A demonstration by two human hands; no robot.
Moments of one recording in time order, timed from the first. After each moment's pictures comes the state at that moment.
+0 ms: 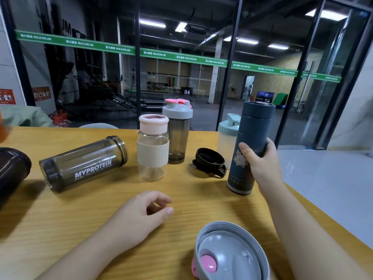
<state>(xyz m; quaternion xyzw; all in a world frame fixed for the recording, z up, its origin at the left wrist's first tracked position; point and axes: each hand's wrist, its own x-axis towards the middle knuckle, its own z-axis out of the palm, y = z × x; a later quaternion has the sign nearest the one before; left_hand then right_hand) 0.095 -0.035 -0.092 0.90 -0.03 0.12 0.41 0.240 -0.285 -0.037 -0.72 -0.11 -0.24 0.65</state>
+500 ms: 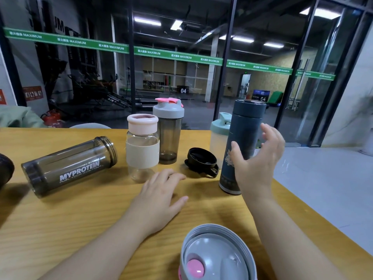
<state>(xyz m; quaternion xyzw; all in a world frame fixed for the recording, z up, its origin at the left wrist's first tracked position) 0.147 -0.073 -0.092 0.96 -0.09 0.22 0.18 0.220 -0.271 -0.039 -0.72 -0.15 -0.52 0.44</state>
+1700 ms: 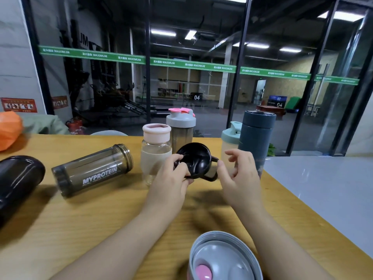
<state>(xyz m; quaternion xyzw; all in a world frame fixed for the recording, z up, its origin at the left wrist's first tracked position) 0.157 -0.083 -0.066 0.88 -0.05 0.41 0.22 0.197 -0.243 -0.042 -0.79 -0.22 -0.35 0.45</state>
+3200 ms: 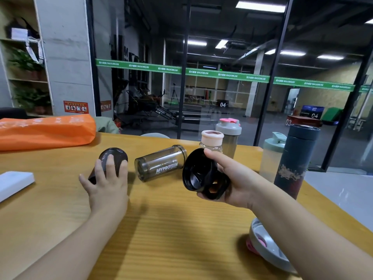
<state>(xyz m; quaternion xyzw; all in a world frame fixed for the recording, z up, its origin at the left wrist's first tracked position) 0.003 0.108 -0.084 0.89 0.37 0.25 -0.14 0.081 -0.144 0.023 -0.61 -0.17 0.33 0.70</state>
